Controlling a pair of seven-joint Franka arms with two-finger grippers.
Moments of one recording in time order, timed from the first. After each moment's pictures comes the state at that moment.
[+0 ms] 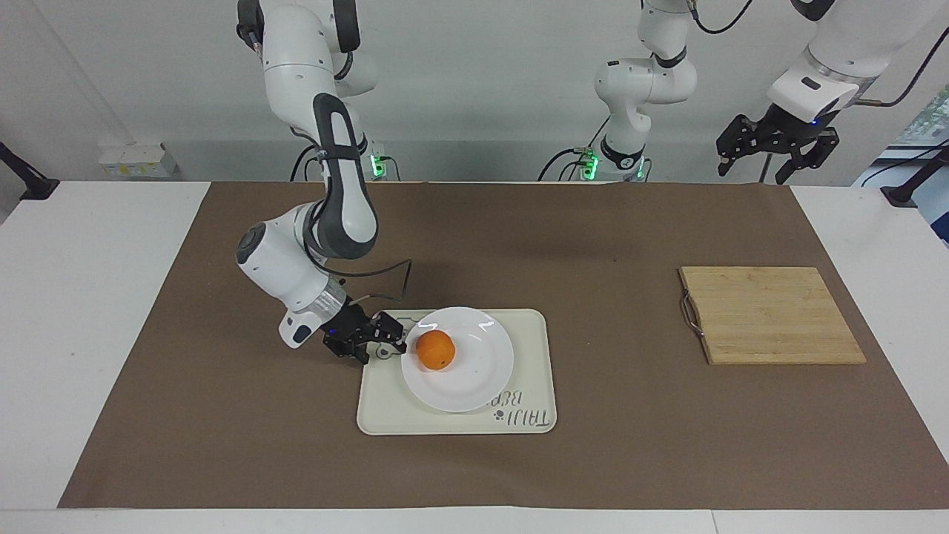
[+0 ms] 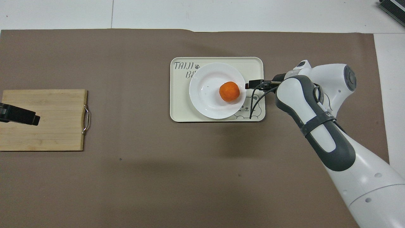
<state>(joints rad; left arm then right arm) -0.08 -0.04 0.03 -1.51 -0.03 1.41 0.17 0.29 0.45 -0.16 -1.78 0.69 2.36 -0.30</state>
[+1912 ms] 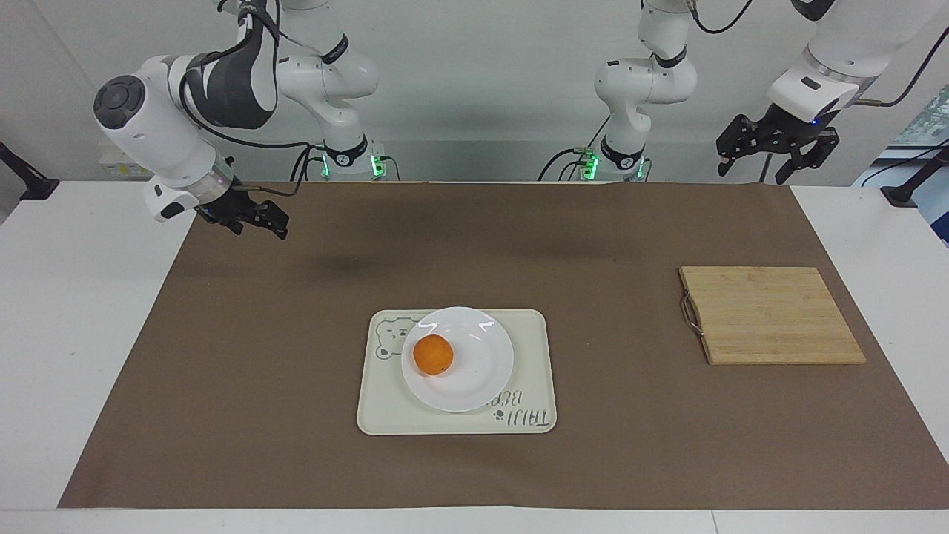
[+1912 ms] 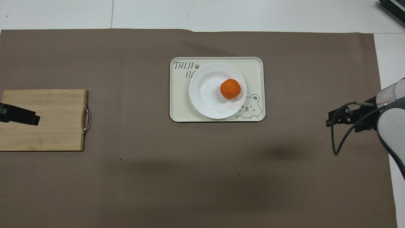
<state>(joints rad) -0.08 -0.04 0.03 -1.51 -0.03 1.41 0.17 0.05 -0.01 -0.19 -1.89 0.06 1.68 0.04</state>
